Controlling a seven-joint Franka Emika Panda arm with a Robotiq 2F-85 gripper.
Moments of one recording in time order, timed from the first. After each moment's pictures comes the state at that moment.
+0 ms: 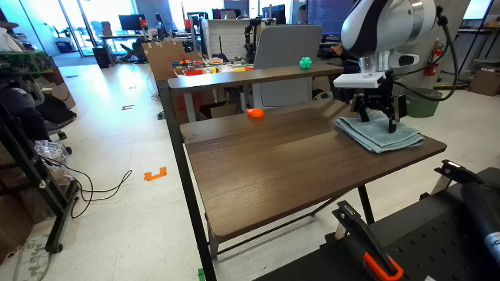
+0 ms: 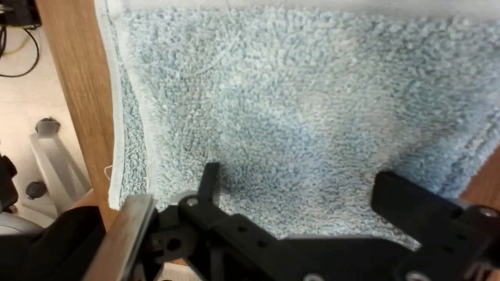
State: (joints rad) arm -0.01 0.85 -0.29 -1.69 0.03 2.32 1.29
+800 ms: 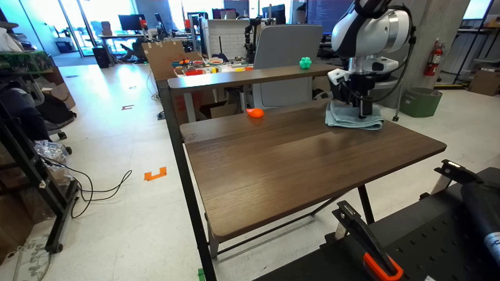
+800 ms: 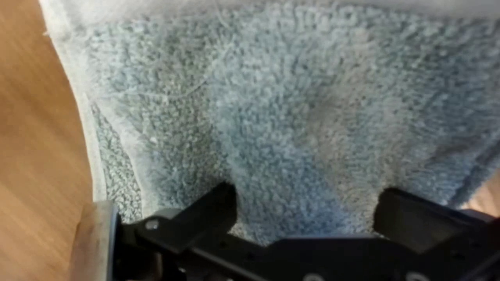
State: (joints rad) arm -0.12 1.11 -0.25 -1.22 0.16 2.20 1.76
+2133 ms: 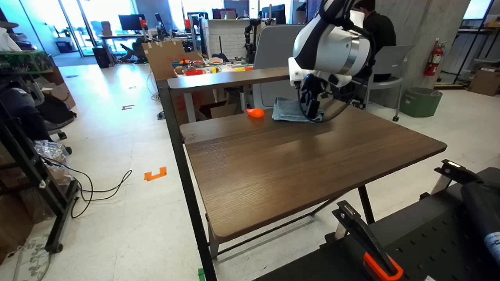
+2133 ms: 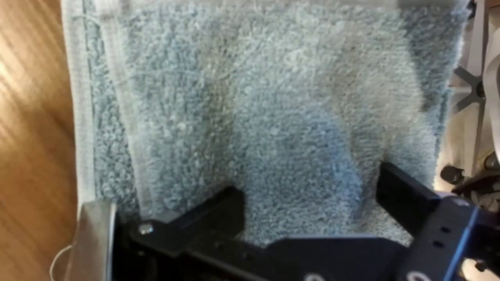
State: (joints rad) arm -0.11 1.12 0.01 -1.32 0.25 2.78 1.62
